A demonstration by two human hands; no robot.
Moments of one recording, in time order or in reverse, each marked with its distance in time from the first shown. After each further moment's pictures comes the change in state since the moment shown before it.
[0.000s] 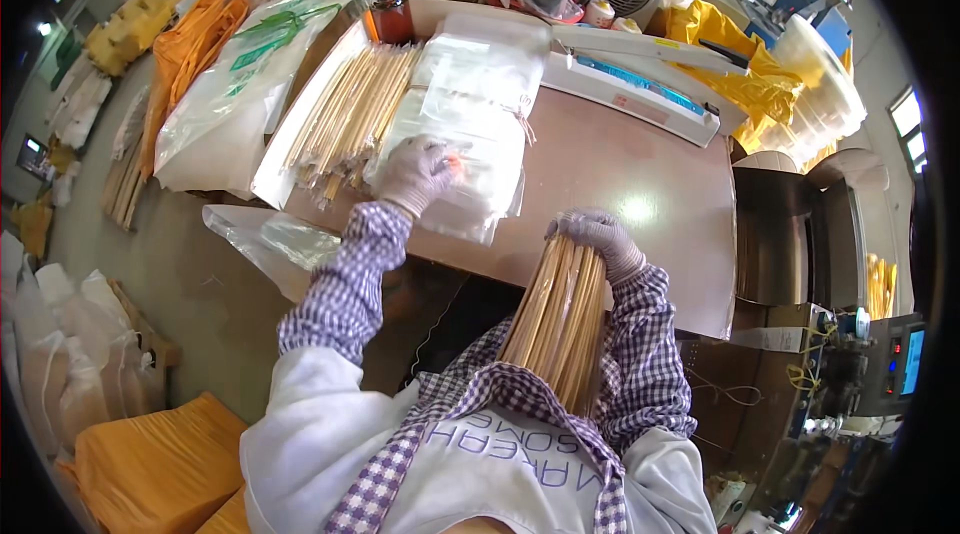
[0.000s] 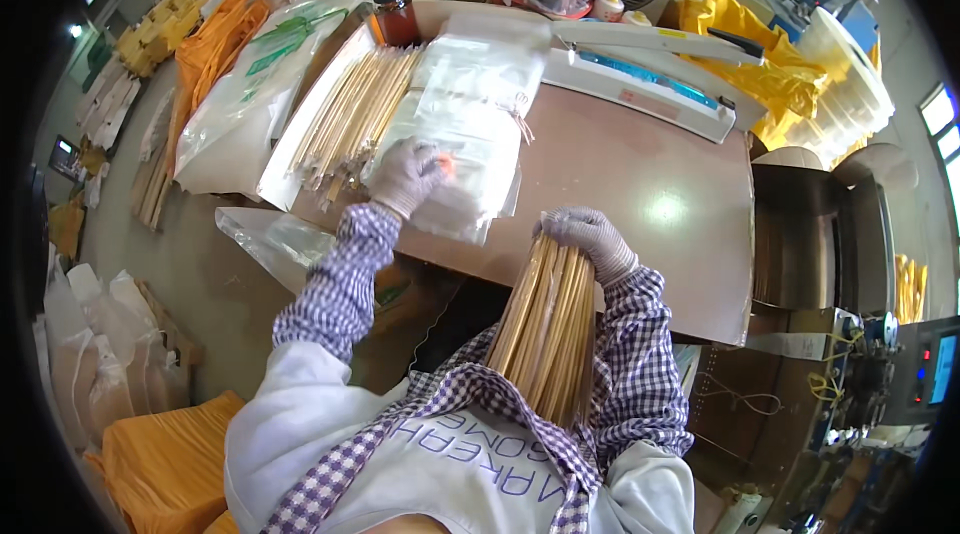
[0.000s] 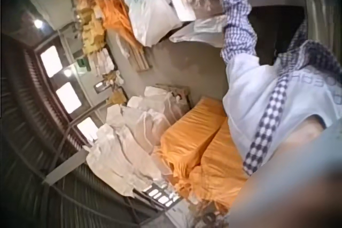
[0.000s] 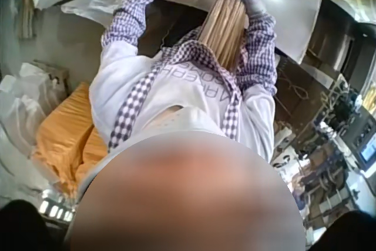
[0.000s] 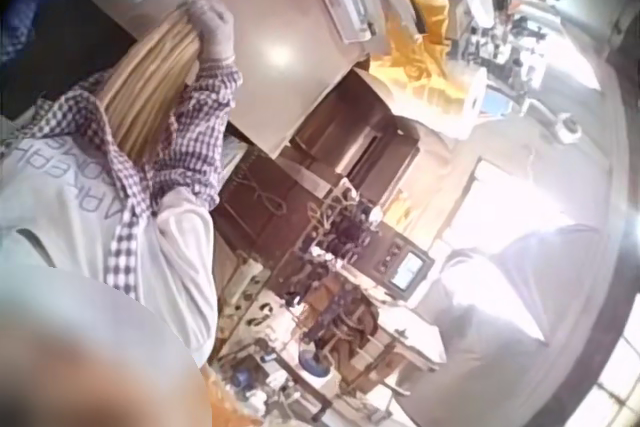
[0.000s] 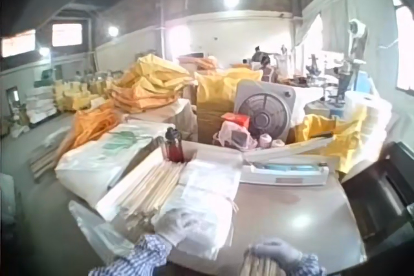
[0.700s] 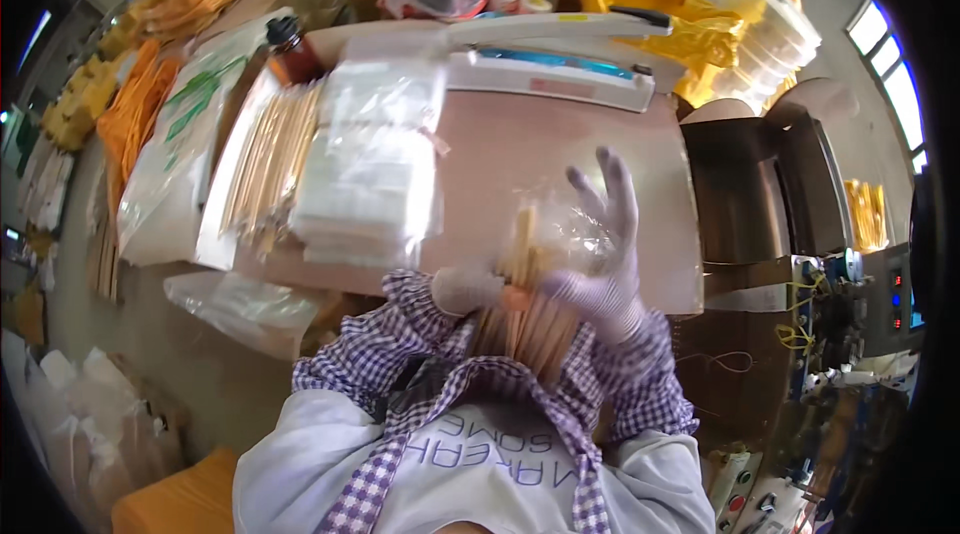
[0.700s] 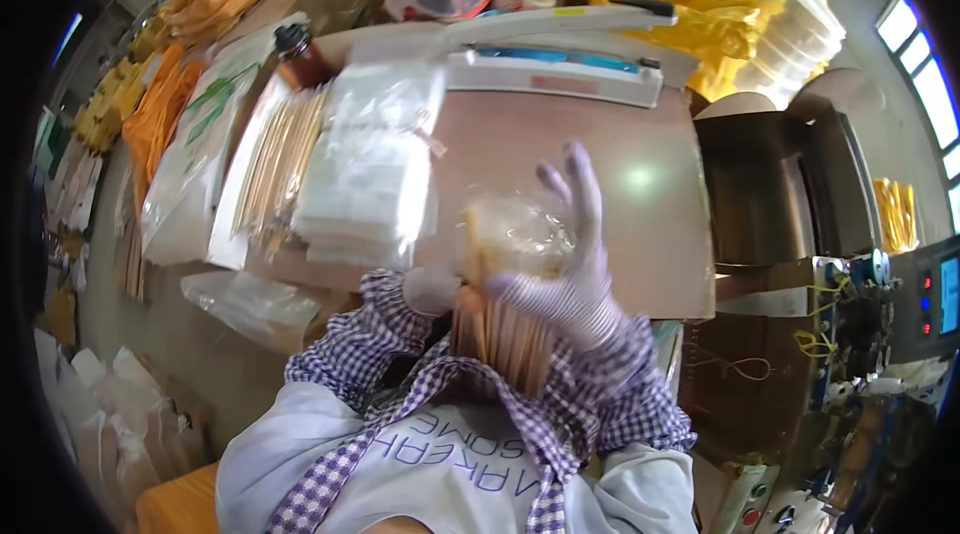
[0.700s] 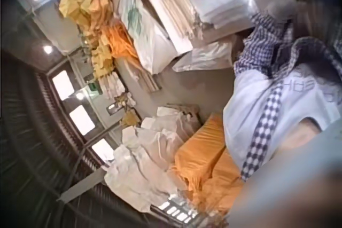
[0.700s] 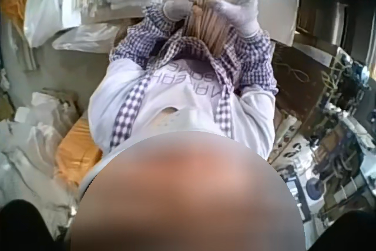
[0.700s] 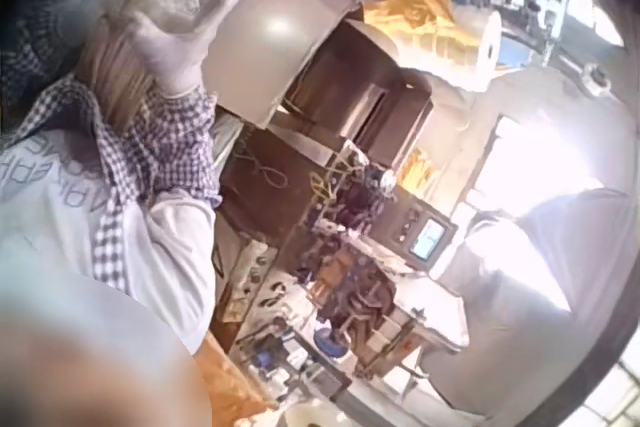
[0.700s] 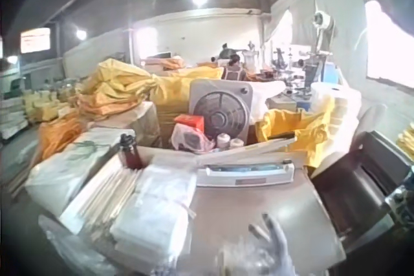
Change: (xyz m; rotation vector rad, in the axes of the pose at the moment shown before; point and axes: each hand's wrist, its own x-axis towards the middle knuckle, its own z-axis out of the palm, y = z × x) left_hand -0.006 0.172 0.034 -1.987 -0.938 0.208; right_hand -0.066 -0.036 0.005 -0.038 0.330 -0.728
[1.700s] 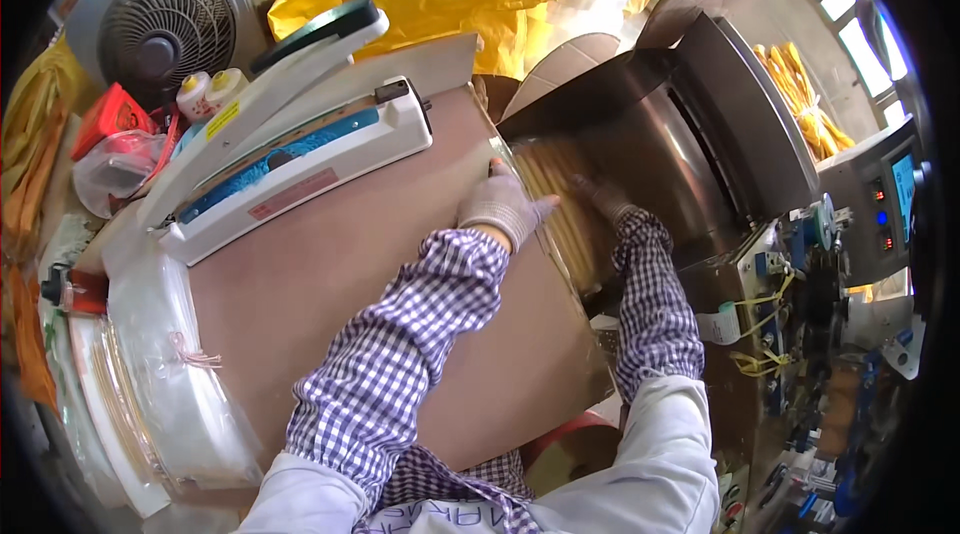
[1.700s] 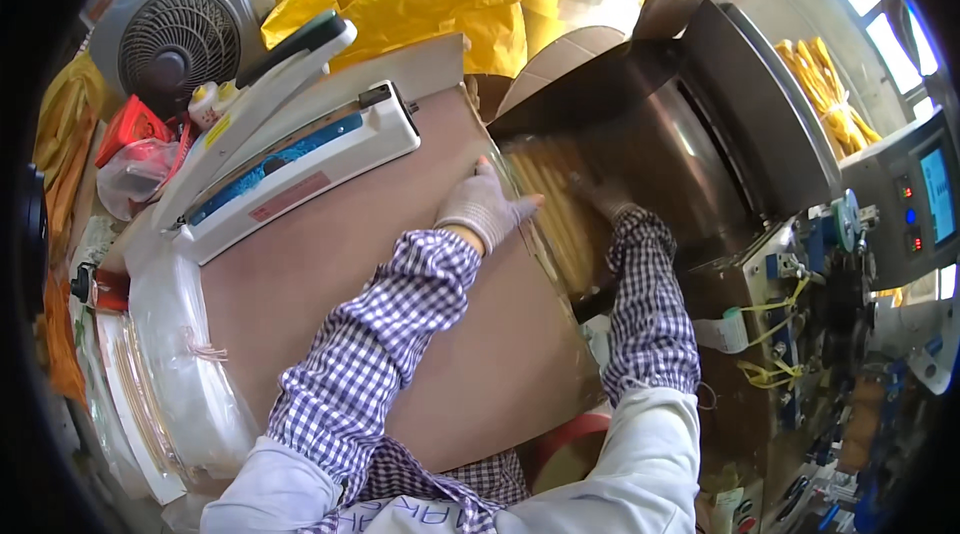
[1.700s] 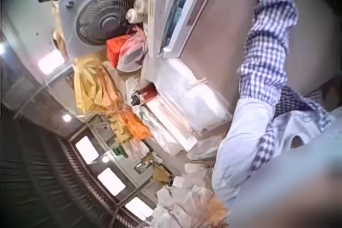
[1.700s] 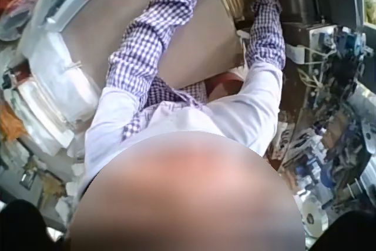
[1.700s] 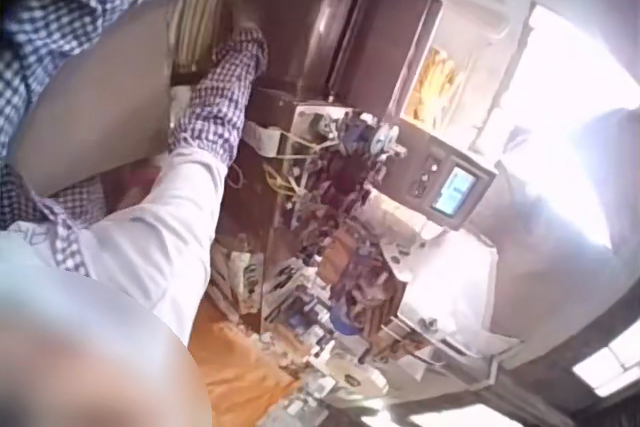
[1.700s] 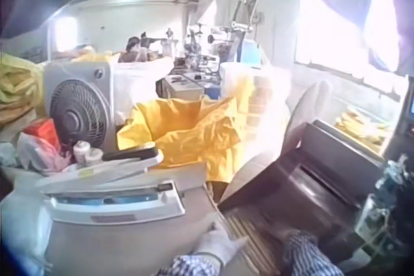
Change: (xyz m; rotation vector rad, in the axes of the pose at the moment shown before) left_hand 0.397 -0.166 -0.089 1.338 0.326 -0.845; right_hand 0.046 0.141 -0.494 -1.151 0.426 1.272
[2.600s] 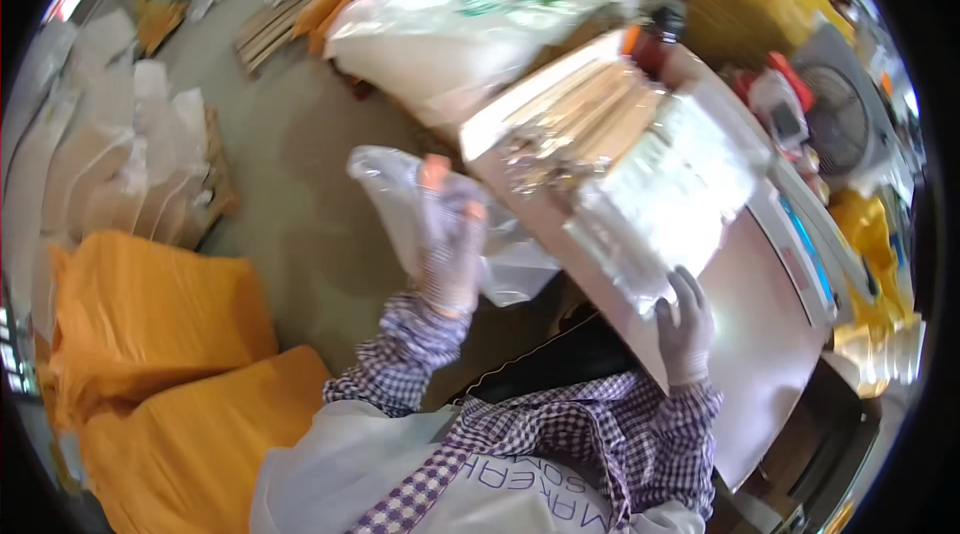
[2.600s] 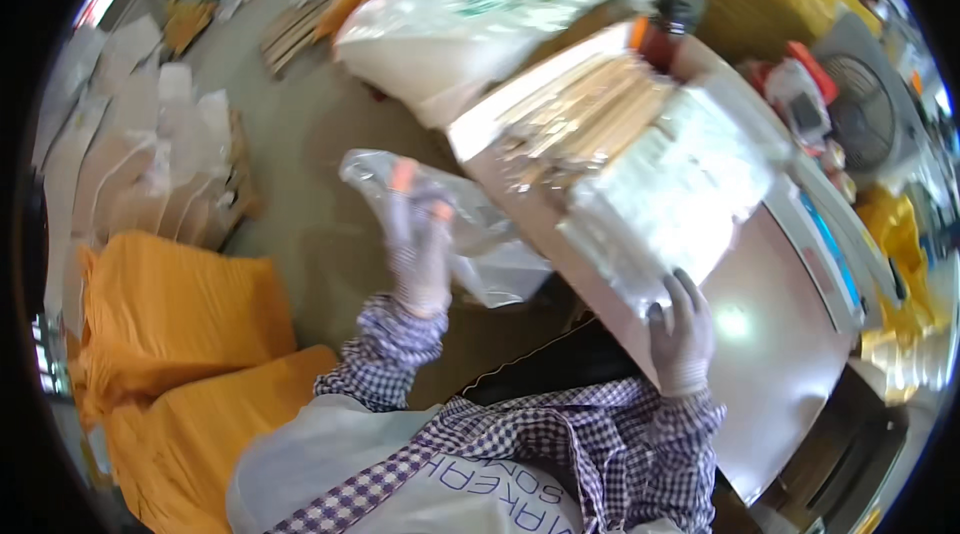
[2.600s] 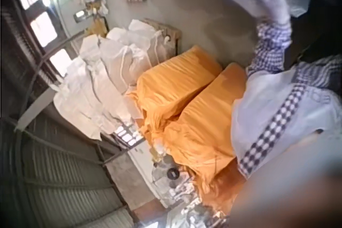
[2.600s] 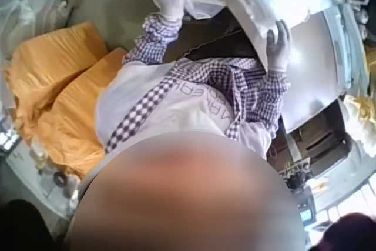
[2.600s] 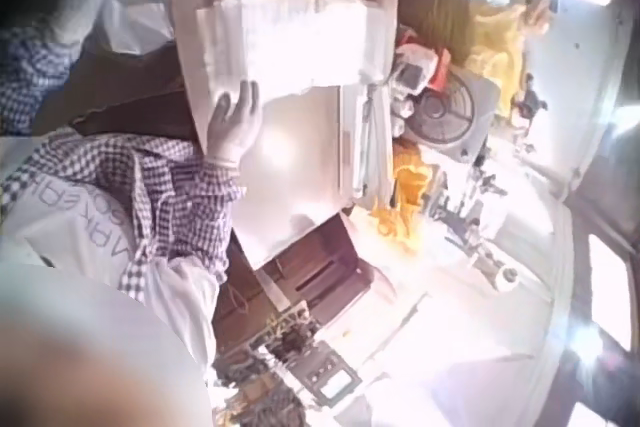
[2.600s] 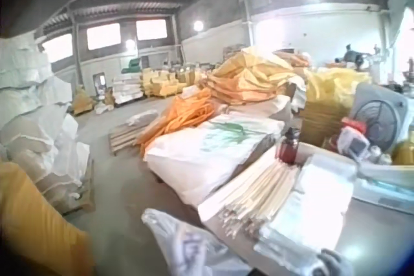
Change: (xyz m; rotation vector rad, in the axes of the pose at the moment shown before) left_hand -0.578 -0.332 -0.060 -0.994 1.741 0.049; right_hand -0.492 -0.210 0.201 0.001 0.144 -1.564
